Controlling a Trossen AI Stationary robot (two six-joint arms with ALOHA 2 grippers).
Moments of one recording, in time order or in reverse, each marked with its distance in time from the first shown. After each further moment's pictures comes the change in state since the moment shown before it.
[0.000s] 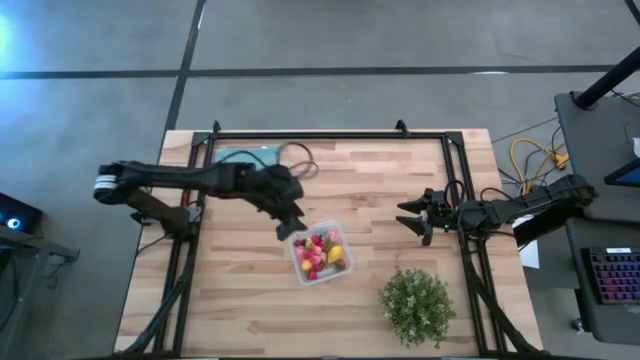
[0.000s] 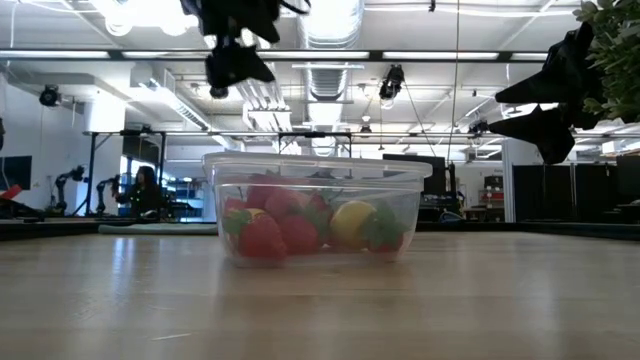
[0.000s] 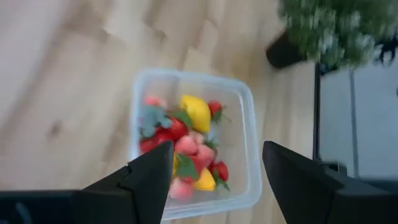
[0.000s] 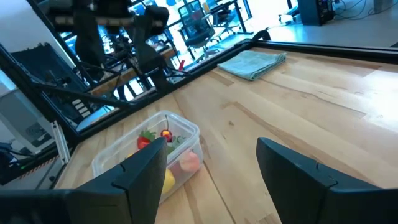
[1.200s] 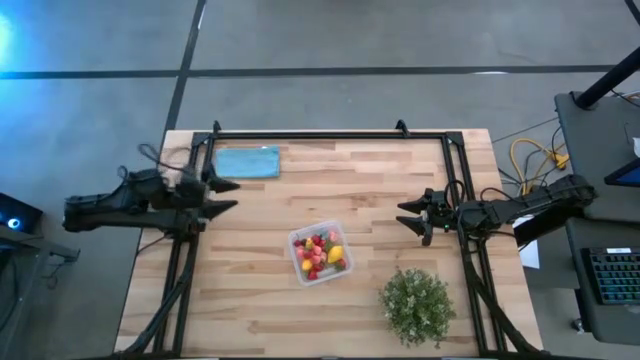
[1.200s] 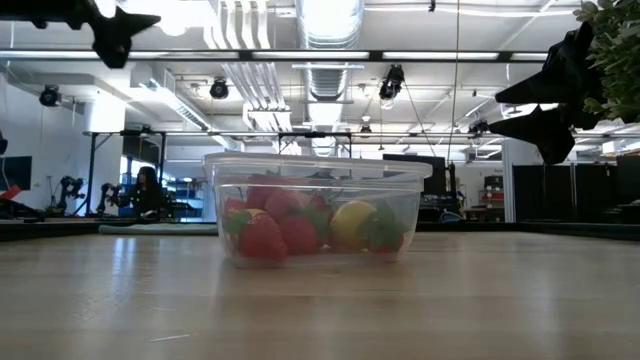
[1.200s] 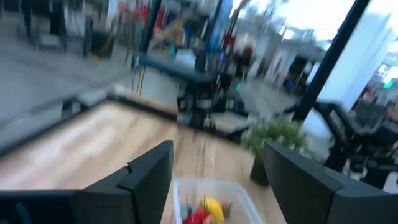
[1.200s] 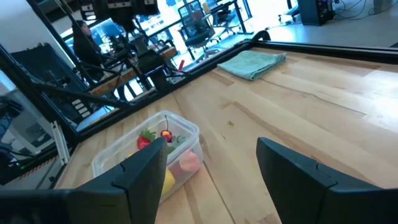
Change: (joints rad) left arm -0.020 -1.102 -0.723 0.385 -0.287 0.112; right arm 0.000 0.000 0.000 0.000 0.000 0.000
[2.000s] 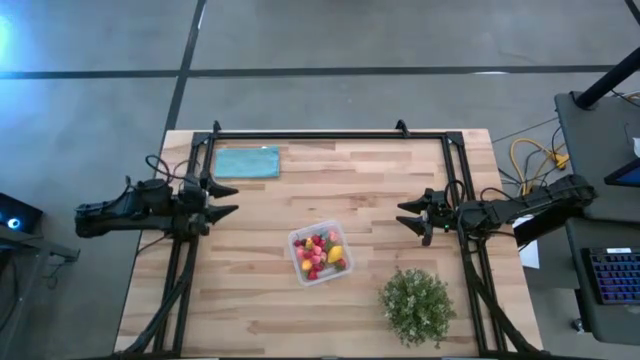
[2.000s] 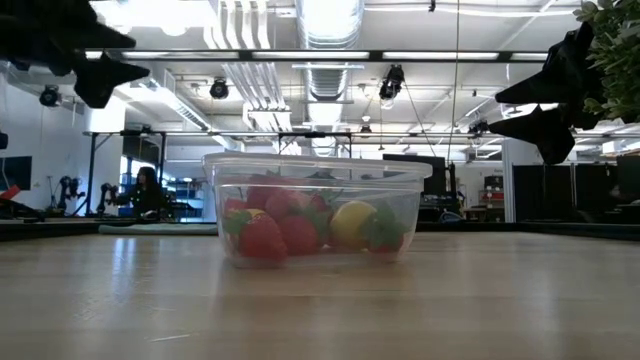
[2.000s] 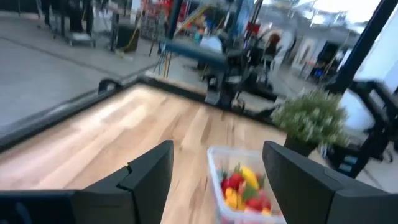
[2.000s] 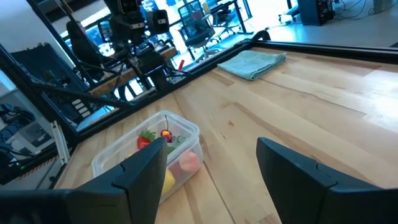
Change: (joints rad) left arm 0.000 -0.241 -0.144 -0.175 -0.090 0.048; right arm 0.000 0.000 0.000 0.000 0.000 0.000
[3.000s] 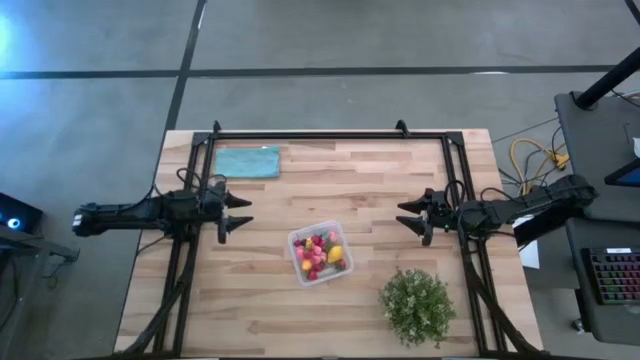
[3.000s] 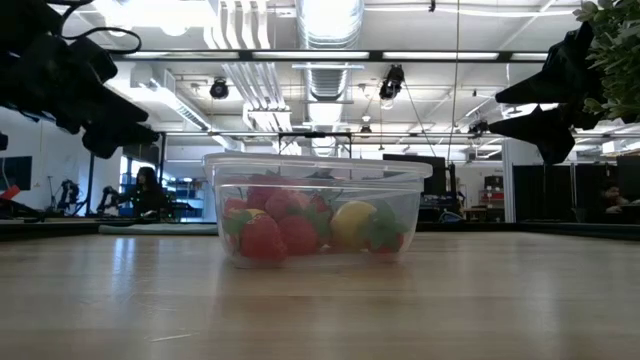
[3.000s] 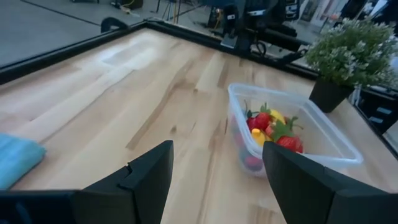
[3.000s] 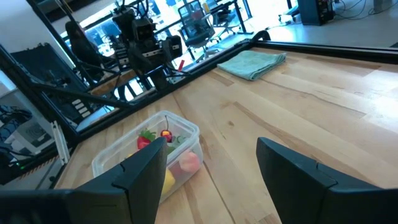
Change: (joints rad) left arm 0.000 0.041 -0.218 0.075 0.004 -0.001; right arm 0.000 0.000 0.000 0.000 0.000 0.000
